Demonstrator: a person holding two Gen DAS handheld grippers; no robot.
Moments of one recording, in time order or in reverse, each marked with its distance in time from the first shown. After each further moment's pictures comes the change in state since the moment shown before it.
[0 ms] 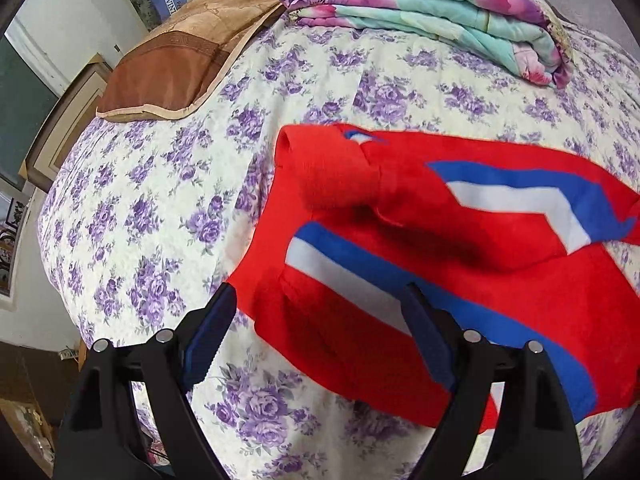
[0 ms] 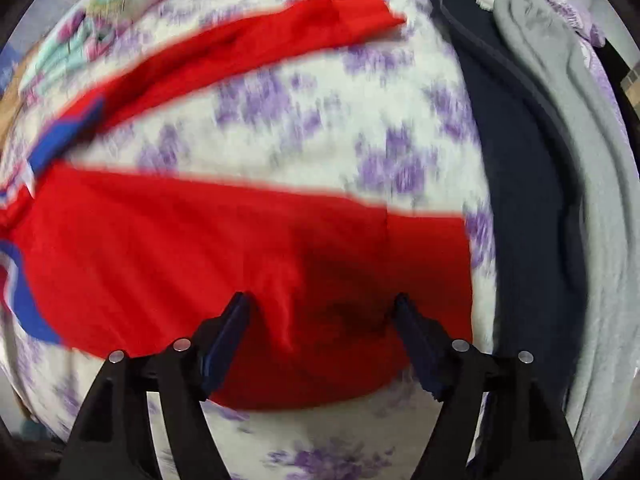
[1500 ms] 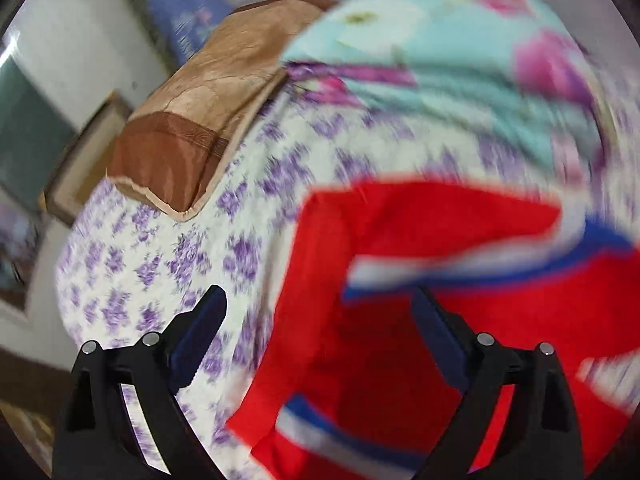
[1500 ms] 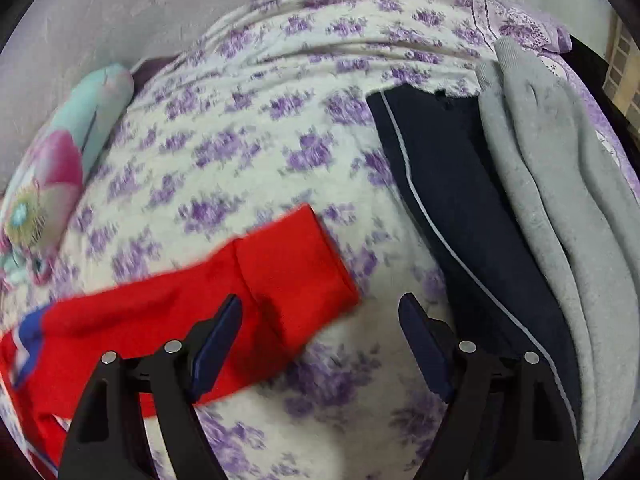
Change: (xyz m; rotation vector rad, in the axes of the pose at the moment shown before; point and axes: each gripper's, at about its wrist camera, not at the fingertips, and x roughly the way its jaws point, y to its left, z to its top) left arm 0.006 -0.036 0.093 0.027 -0.116 0.129; right arm 0.027 -0.058 0.159 0.242 -0.293 0.014
